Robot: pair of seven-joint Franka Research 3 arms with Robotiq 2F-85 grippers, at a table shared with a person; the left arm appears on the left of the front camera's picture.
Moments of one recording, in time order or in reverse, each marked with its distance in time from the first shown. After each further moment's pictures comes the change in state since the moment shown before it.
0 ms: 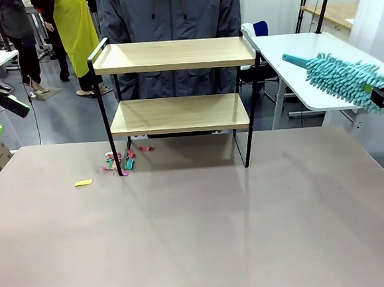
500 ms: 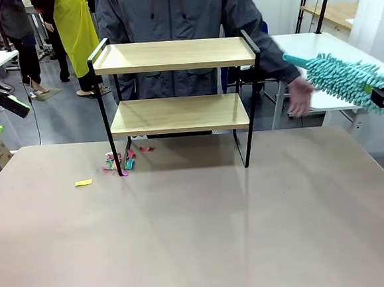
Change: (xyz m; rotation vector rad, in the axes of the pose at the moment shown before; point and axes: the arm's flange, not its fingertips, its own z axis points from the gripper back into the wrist) left arm 0.000 0.000 0.000 0.000 0.000 0.000; right arm 0.000 0.000 0.000 0.000 0.000 0.000
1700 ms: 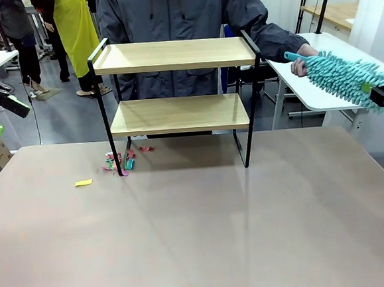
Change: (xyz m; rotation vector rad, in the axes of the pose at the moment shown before) left arm 0.000 0.000 0.000 0.000 0.000 0.000; right arm 0.003 0.001 0.000 0.002 -0.006 -0.004
